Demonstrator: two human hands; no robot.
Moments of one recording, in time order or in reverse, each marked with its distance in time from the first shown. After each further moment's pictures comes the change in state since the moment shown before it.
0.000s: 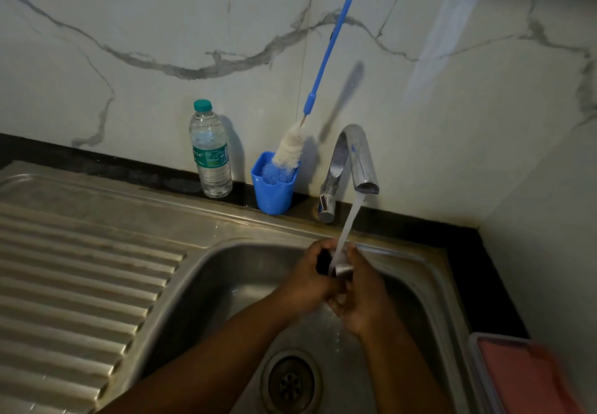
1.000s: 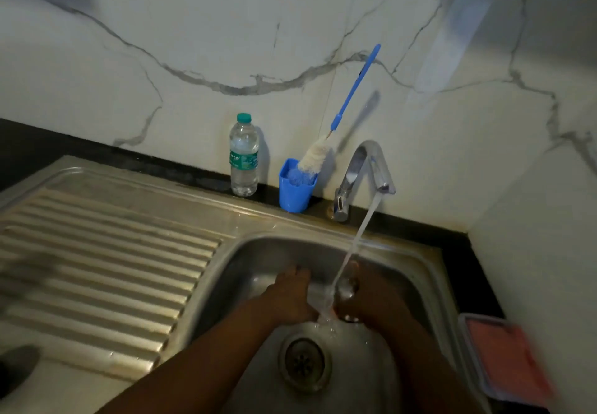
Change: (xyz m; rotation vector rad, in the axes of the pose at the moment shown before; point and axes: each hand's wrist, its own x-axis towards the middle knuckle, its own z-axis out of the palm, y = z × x) left_hand -0.059 -0.013 -0.053 1.014 -0.120 -0.179; right_hand -0.060 0.008 -0.006 -1.580 0.016 -0.395
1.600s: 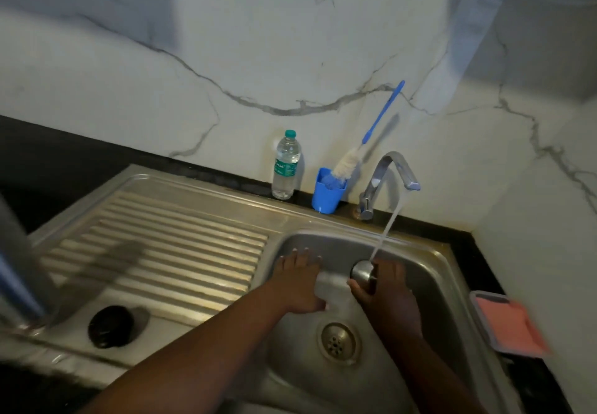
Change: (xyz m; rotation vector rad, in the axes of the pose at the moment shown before) left_hand -0.097 -0.026 -0.048 0.386 0.050 0.002; right_hand -0.084 -0.039 0.048 -0.043 0.437 -0.089
